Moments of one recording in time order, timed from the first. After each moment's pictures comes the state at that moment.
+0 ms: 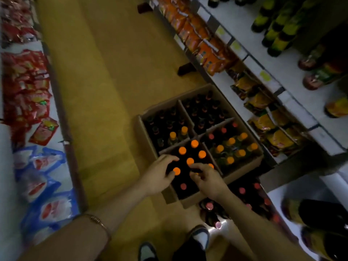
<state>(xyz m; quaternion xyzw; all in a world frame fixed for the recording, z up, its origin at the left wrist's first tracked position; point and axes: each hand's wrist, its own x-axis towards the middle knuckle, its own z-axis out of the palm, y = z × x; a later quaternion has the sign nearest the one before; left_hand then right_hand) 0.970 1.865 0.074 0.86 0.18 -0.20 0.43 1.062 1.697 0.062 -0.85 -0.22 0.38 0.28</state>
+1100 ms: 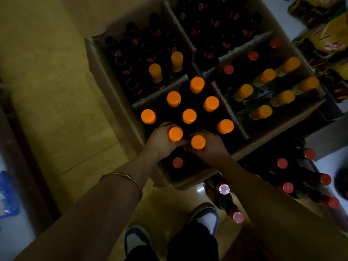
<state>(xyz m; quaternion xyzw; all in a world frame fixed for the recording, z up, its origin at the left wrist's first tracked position) 1.019 1.833 -0.218 0.81 0.28 -0.13 0.50 1.096 1.679 -0.214 -0.84 -0.25 0.36 0.30</state>
